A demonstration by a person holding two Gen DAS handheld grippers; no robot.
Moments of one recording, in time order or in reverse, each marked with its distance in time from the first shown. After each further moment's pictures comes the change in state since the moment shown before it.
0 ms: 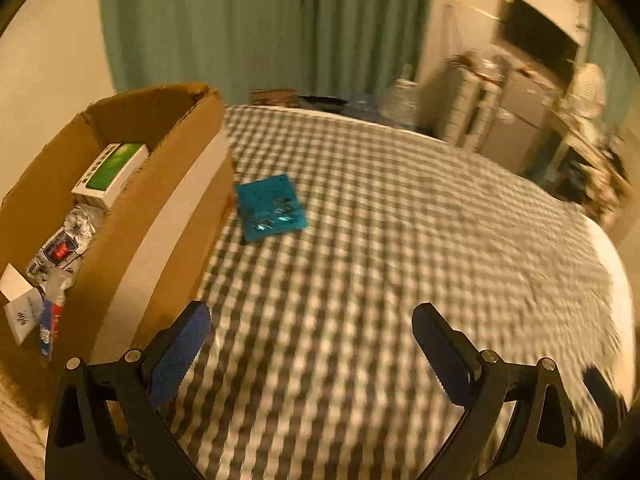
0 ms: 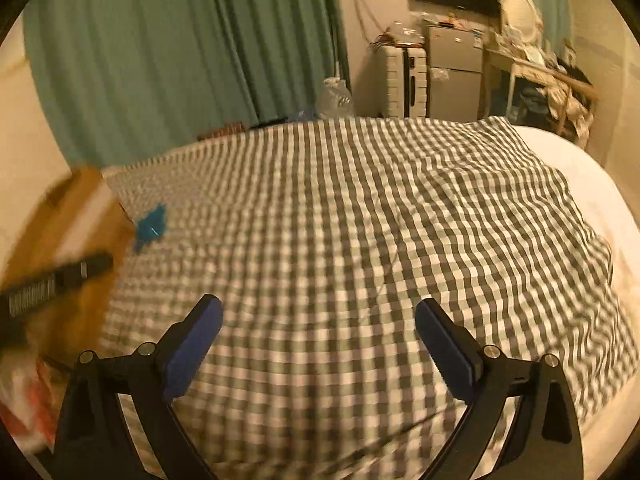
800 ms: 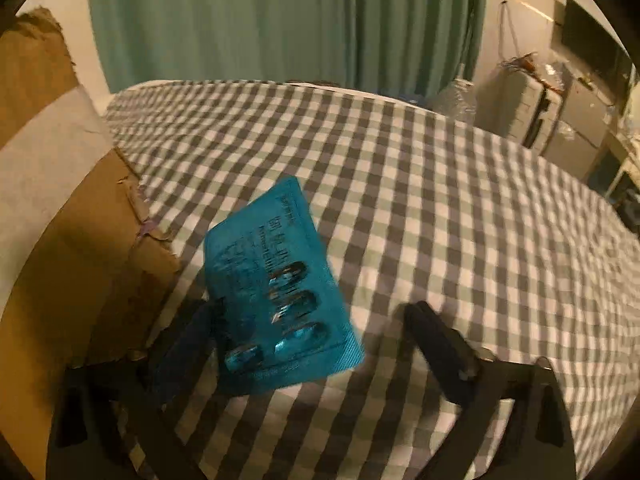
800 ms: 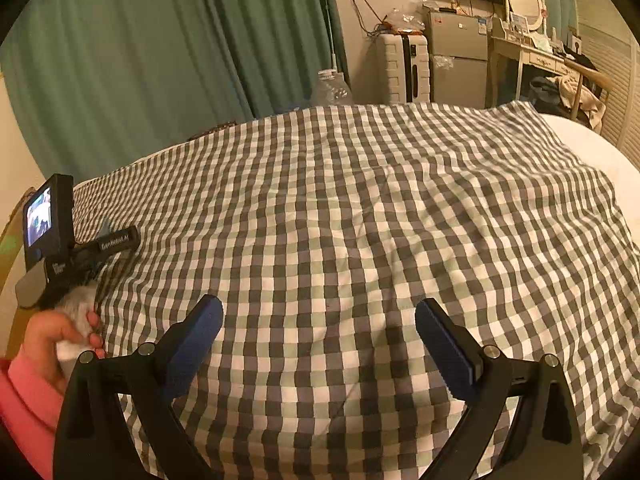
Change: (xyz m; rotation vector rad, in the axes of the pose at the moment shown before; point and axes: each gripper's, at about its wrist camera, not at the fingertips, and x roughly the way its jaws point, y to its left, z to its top) left arm 0.173 0.002 0.064 -0.068 0.008 0.091; right arm 0.088 -0.047 0.032 0.078 0.025 0.053
